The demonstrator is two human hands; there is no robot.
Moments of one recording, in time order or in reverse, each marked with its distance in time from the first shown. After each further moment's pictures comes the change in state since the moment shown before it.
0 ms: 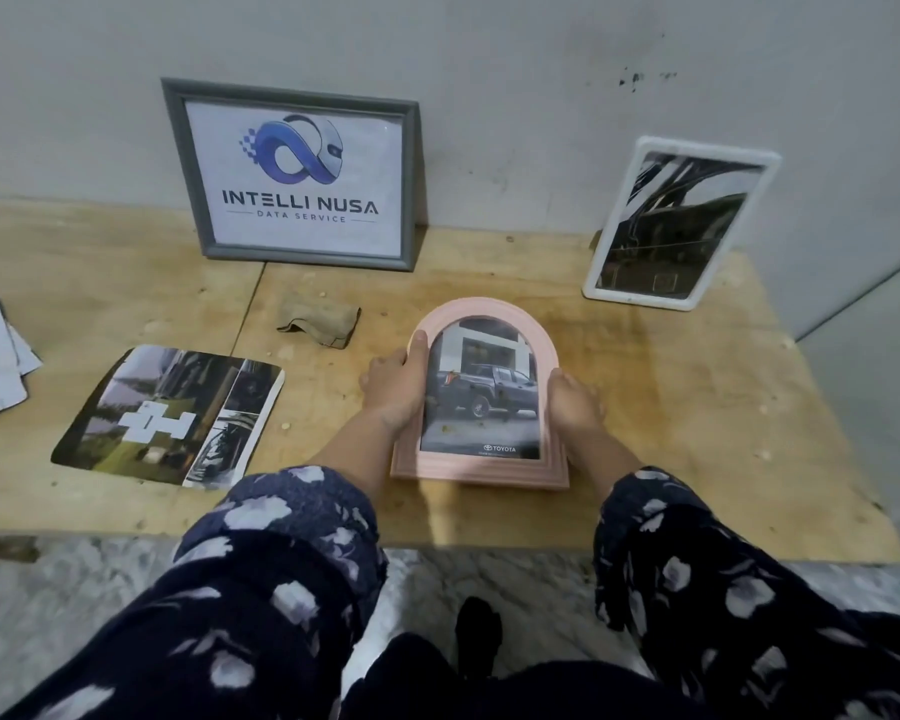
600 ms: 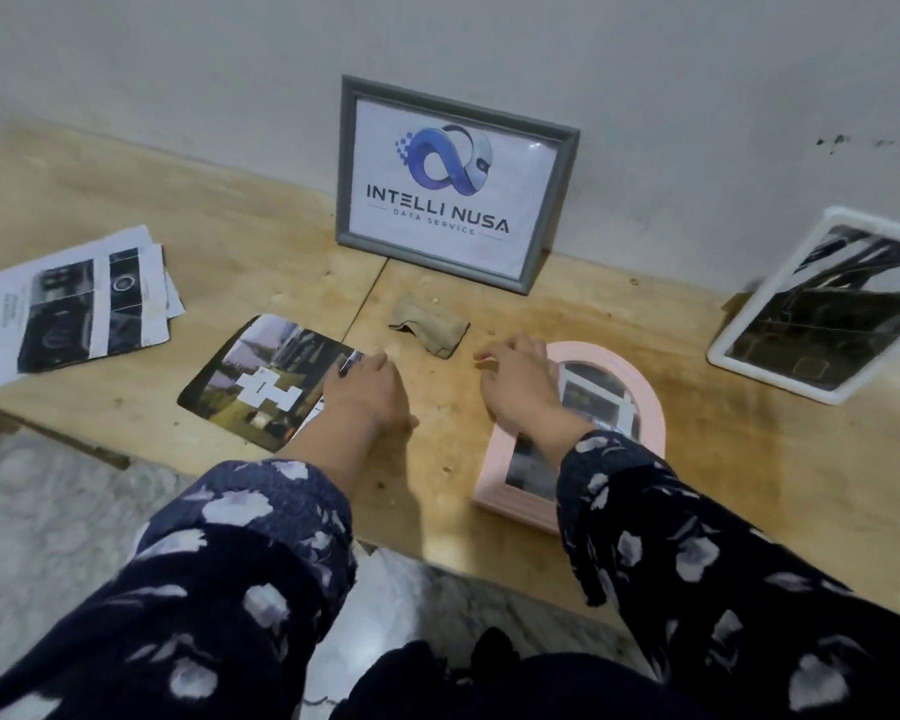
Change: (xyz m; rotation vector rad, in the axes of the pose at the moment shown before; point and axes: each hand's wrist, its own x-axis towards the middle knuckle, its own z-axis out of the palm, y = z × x) left_hand 0.012 -0.057 -0.117 0.893 -0.011 0.039; right_hand -0.019 -0.115 0.105 -0.574 -0.168 -0.770
